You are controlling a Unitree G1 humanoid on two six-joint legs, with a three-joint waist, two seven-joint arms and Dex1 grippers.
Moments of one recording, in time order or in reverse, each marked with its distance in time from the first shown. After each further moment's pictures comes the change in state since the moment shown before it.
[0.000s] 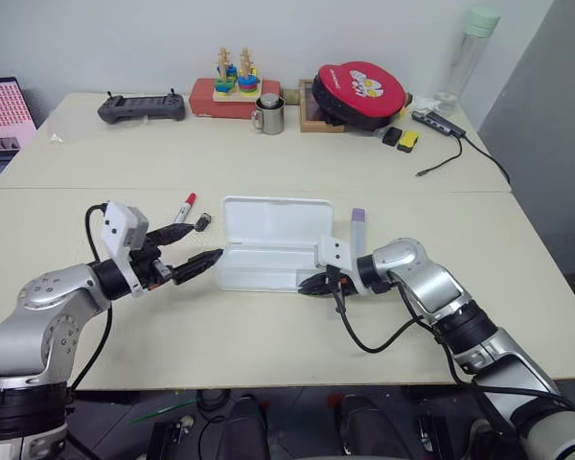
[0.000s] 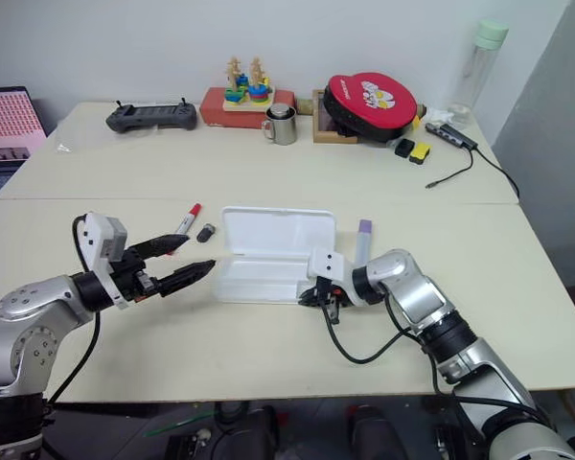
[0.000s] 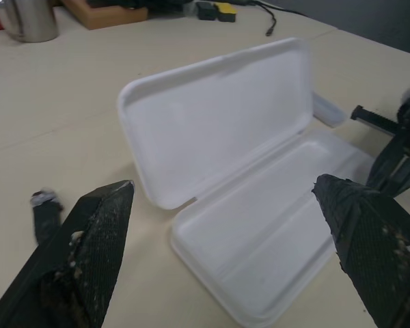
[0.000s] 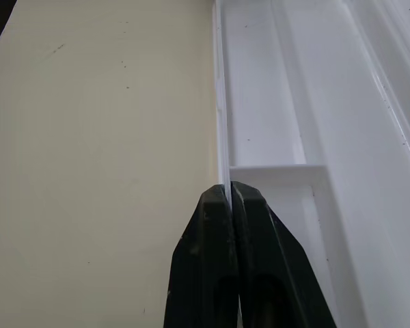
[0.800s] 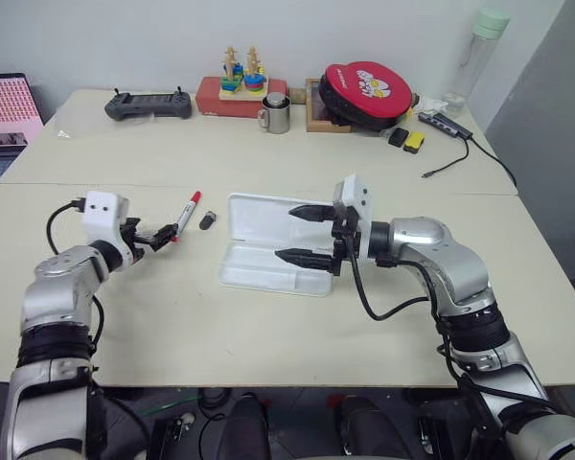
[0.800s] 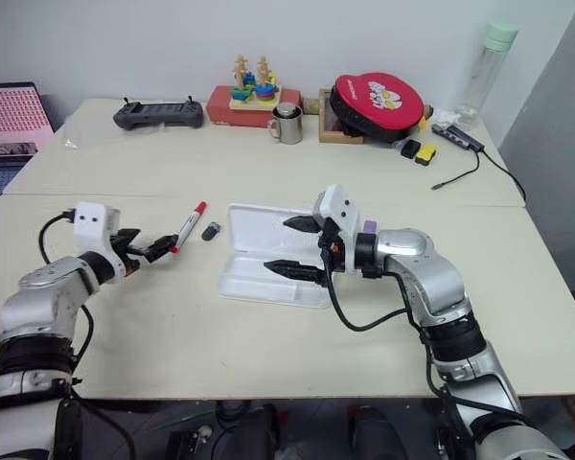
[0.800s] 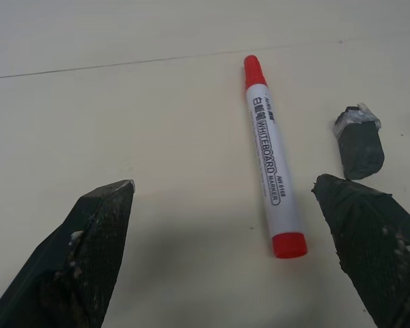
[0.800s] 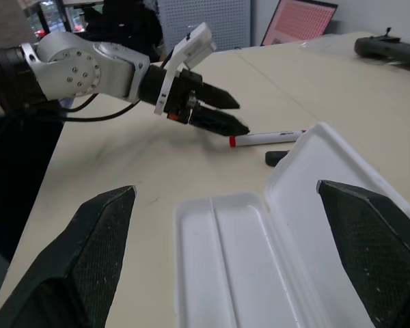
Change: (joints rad) left arm -0.389 -0.044 -0.129 0.680 0.299 -0.141 0.254; right arm 0.008 0.078 -0.266 -0.291 0.276 0.203 -0.238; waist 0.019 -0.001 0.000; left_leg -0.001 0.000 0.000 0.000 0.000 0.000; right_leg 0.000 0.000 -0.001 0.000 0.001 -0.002
